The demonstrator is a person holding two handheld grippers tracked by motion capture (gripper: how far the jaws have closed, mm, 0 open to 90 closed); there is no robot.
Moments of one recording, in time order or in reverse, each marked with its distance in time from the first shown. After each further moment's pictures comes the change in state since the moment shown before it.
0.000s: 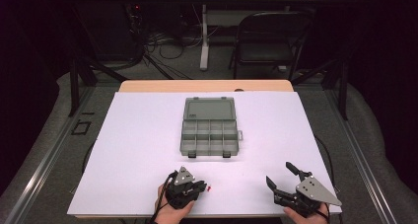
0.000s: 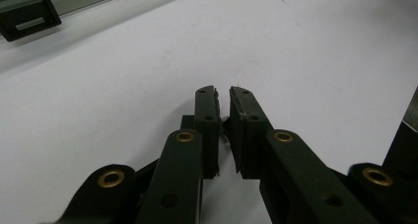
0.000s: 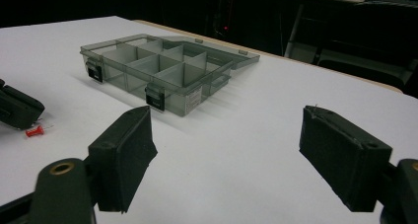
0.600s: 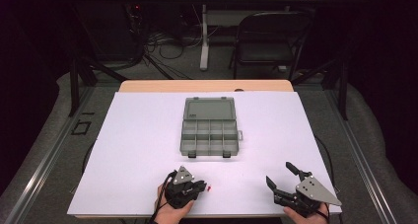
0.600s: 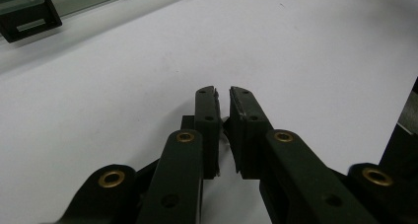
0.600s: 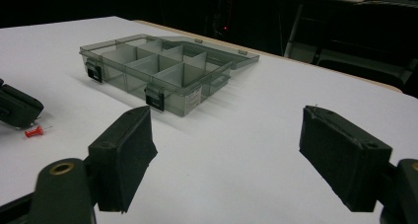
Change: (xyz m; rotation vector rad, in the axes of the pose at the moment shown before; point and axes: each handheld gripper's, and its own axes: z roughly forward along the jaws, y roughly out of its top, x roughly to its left) left arm 0.001 0.001 -0.002 -0.009 -0.017 -0.017; right arm 0.000 0.000 0.000 -0.001 -0.003 0.000
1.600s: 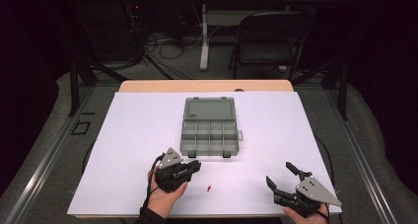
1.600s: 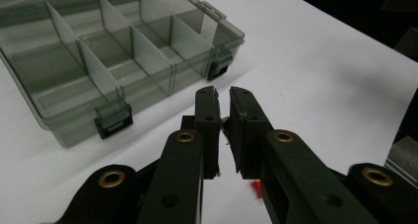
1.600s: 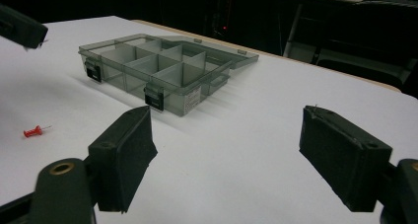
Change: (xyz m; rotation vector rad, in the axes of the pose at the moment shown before) left arm 0.016 0.049 -0.039 -0.165 0.022 -0.011; right arm 0.000 0.000 0.000 -0.001 -0.003 0.000
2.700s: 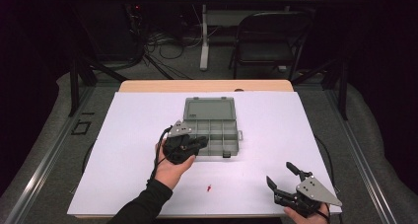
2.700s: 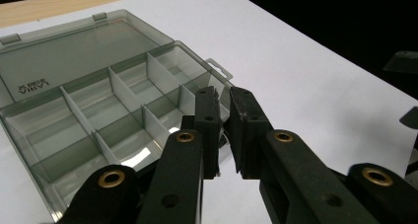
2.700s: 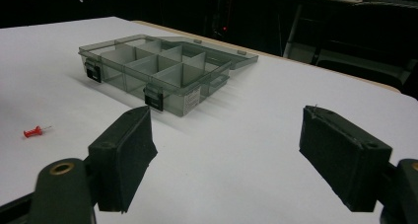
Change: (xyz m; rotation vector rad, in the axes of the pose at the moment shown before) left arm 0.014 0.068 0.021 0.008 -0.018 0.013; right arm -0.001 0.000 -0.001 -0.001 0.000 0.002
